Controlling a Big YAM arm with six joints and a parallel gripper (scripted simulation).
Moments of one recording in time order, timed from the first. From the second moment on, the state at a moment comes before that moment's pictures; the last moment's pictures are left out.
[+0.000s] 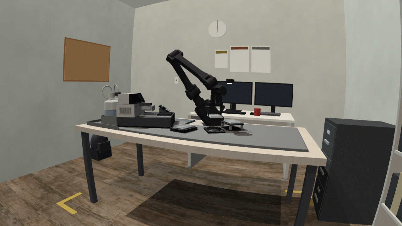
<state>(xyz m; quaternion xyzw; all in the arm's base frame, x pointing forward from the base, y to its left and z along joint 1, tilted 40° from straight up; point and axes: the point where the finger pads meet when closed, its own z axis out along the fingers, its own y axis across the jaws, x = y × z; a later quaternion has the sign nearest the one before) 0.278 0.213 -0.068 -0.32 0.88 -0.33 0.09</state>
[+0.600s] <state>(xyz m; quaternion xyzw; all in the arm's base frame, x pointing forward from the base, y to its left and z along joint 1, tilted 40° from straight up) 0.279 0.214 -0.068 -0.32 0.88 -0.33 0.09</state>
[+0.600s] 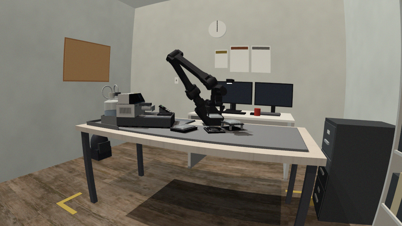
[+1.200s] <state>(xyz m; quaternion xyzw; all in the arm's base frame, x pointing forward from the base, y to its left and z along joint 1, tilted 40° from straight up) 0.289 0.201 -0.088 -0.32 0.89 -0.33 0.09</state>
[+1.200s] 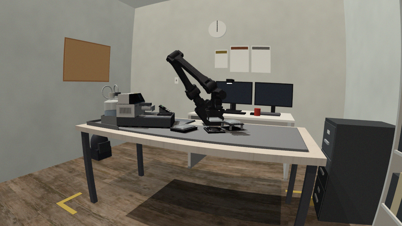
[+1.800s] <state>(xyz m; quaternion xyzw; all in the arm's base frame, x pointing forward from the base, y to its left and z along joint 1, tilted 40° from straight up) 0.298 0.188 -0.108 -0.32 0.89 -0.33 0.09</state>
